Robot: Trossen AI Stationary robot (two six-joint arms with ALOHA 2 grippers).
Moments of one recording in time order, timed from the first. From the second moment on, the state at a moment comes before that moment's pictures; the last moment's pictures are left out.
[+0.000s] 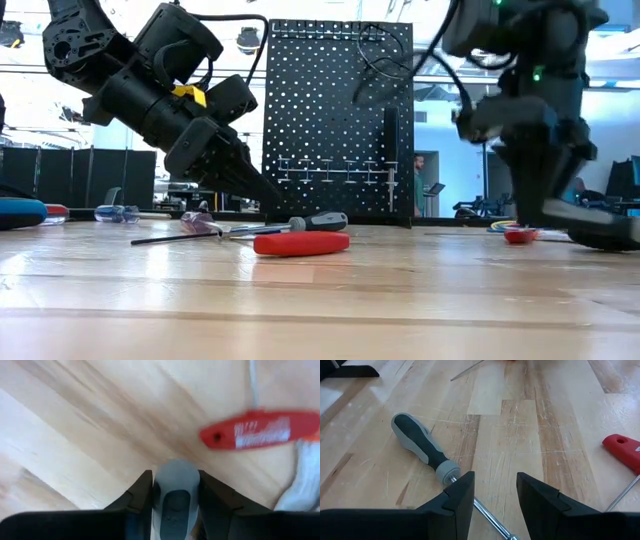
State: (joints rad) left arm -0.09 1.65 0.51 0.64 -0.24 -0.02; right arm 0.22 1.57 0.88 -0.74 0.08 1.09
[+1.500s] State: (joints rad) left arm -0.10 1.65 0.51 0.62 -0.24 -0.01; right arm -0.05 1.81 0.88 1.53 0.99 -0.70
